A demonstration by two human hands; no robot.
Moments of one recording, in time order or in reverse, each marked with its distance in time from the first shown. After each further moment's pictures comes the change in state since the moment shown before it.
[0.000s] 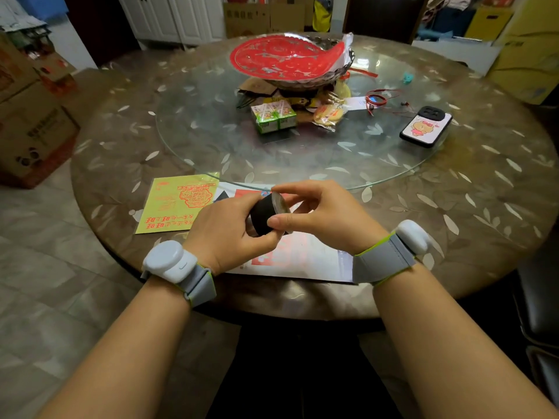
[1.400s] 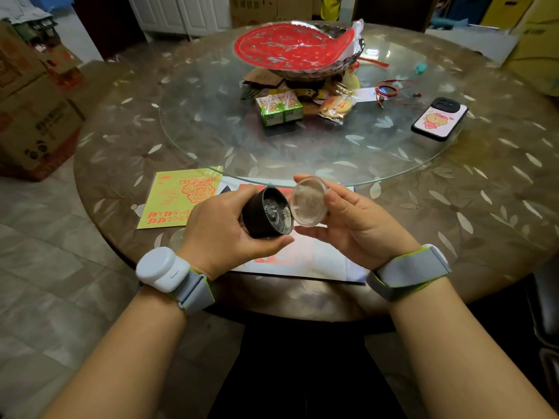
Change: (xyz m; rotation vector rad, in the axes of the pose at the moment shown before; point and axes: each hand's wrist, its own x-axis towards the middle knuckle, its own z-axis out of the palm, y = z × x) left_hand -0.008 0.000 -0.002 -0.077 0.139 0.000; right_hand -0.012 0.038 -0.013 0.848 -0.239 0.080
